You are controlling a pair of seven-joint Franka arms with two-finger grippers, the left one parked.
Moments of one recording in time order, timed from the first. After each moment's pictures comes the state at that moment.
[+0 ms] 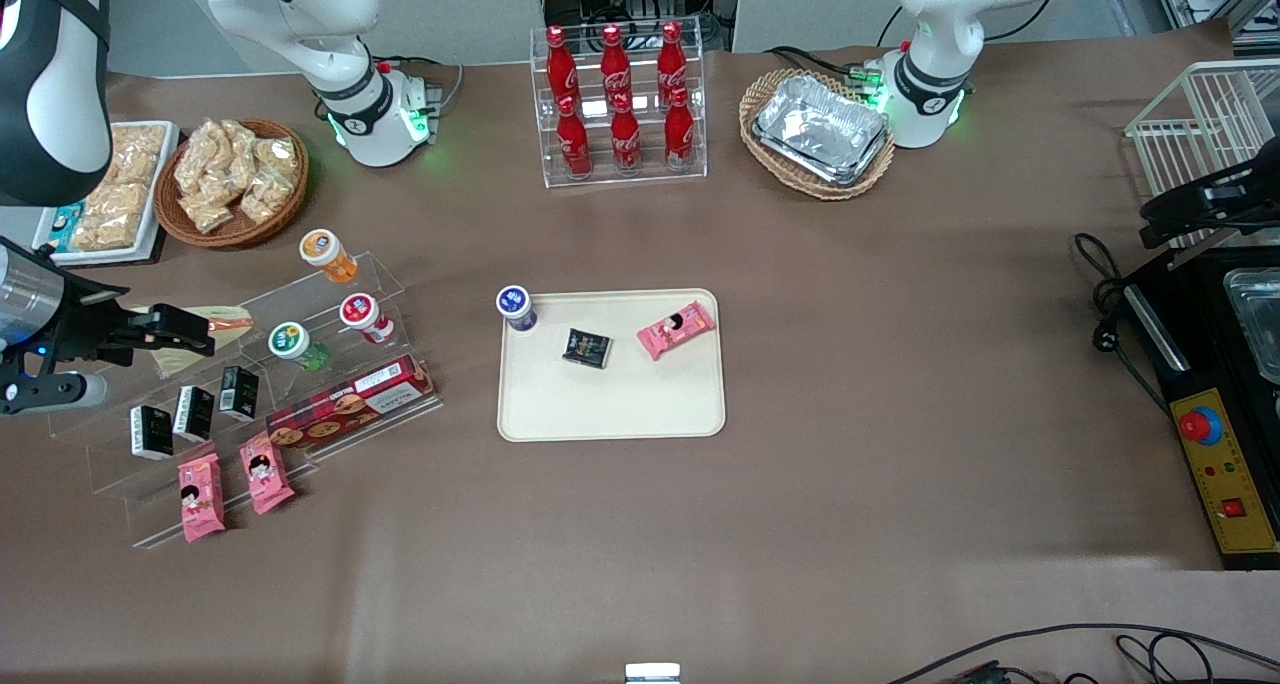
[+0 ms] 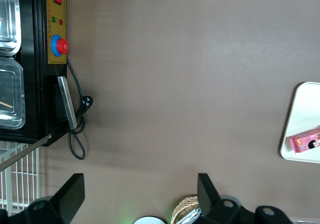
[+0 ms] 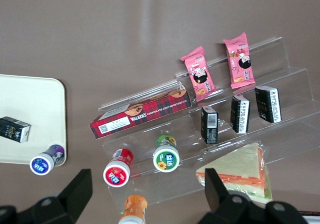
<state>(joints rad) -0.02 0.20 0.01 -1.44 0.01 1.57 -0.08</state>
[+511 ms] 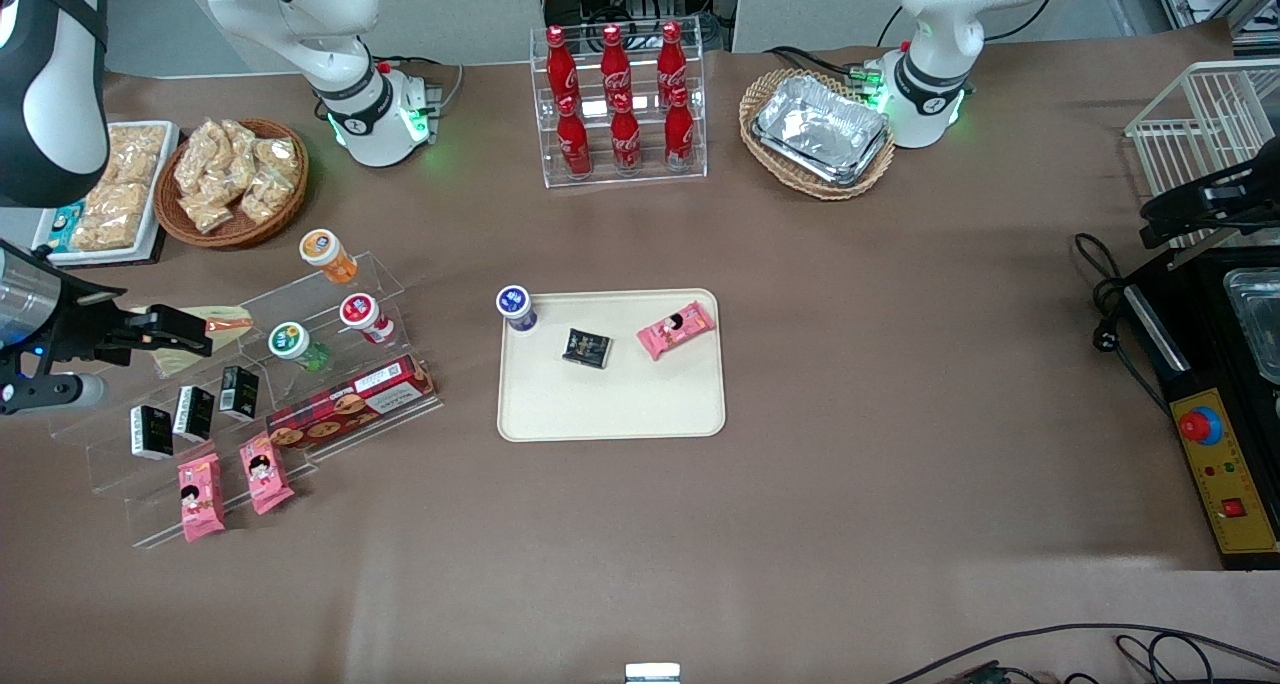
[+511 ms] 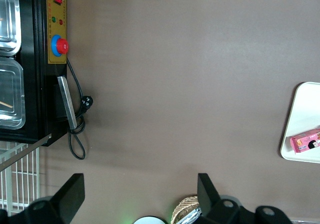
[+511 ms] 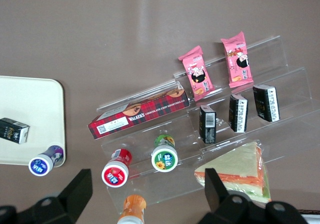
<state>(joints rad) -0.03 0.20 0.01 -1.44 0.01 1.57 -0.08</state>
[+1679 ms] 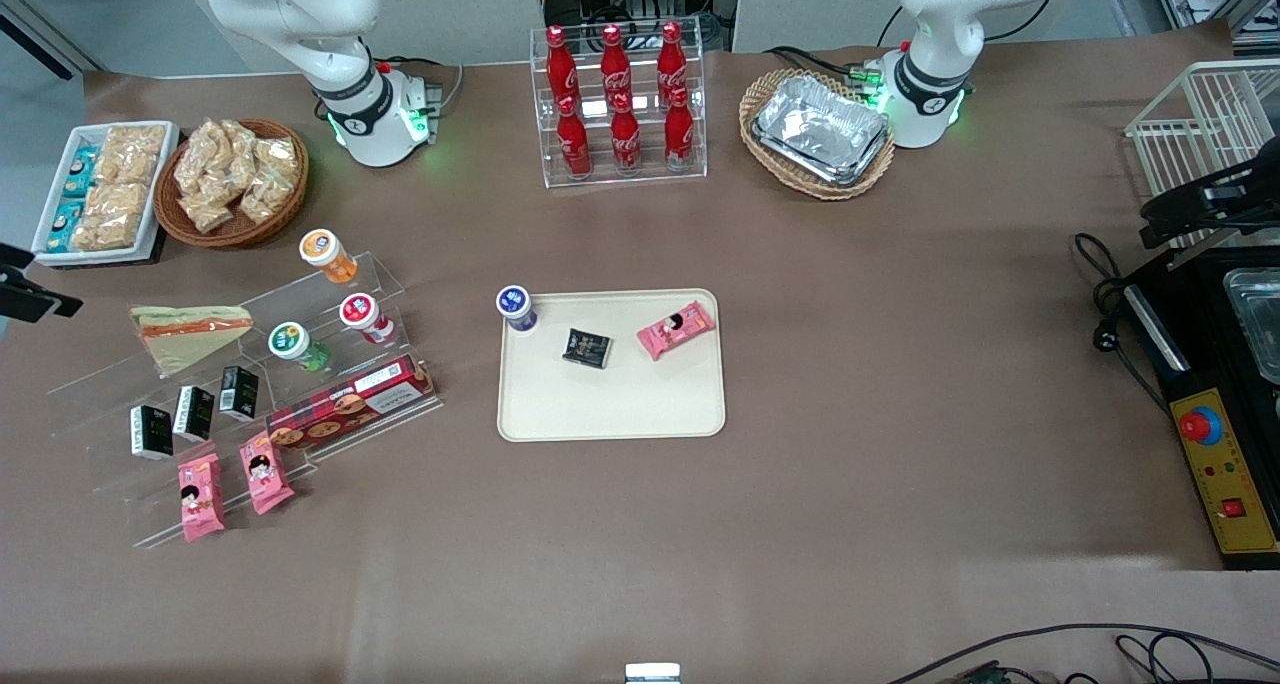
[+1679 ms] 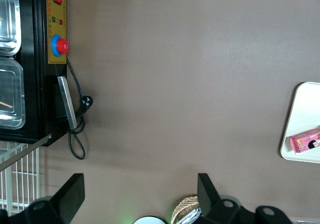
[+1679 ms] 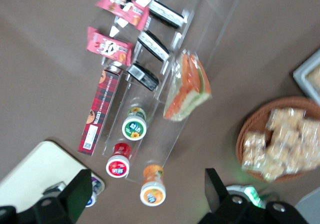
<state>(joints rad) -0.07 0.12 -0.23 -1.44 0.11 1.39 0.50</state>
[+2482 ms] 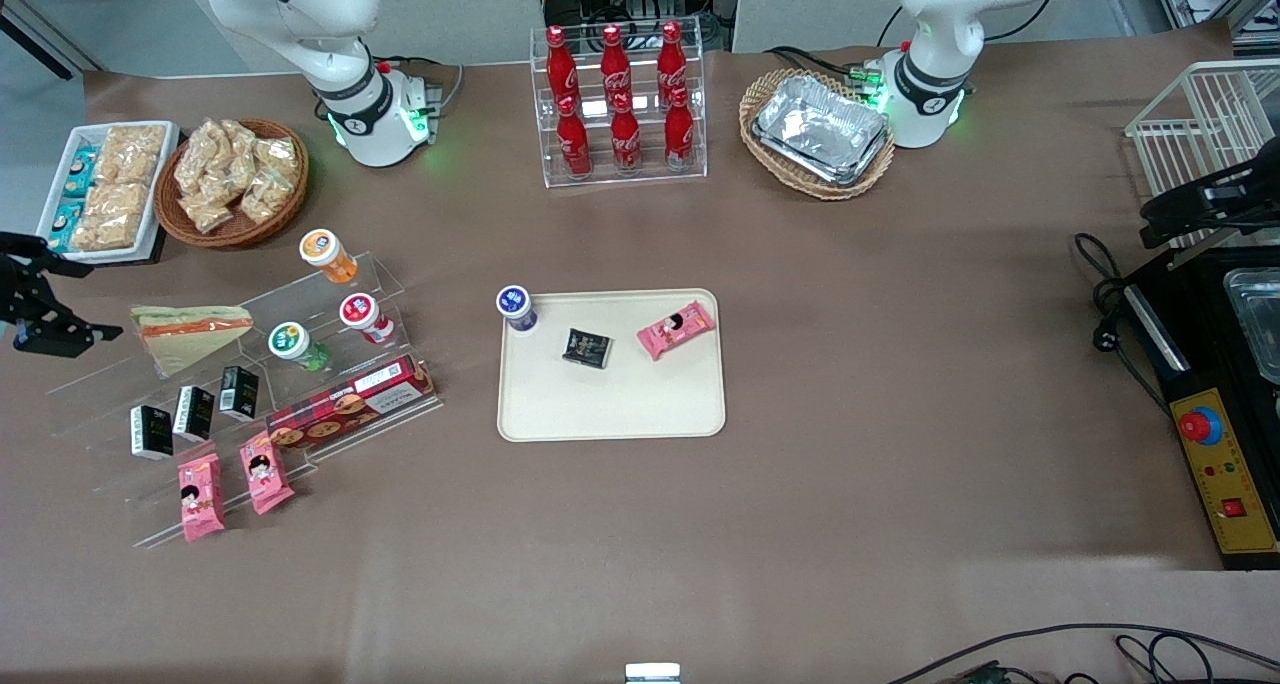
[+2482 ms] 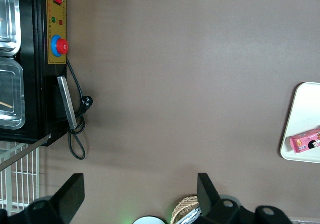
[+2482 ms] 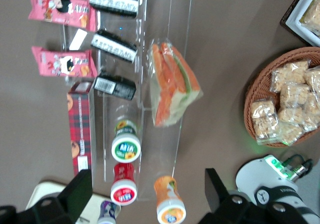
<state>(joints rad) -0.08 0.19 -0.24 -1.54 0.12 1.45 0.75</state>
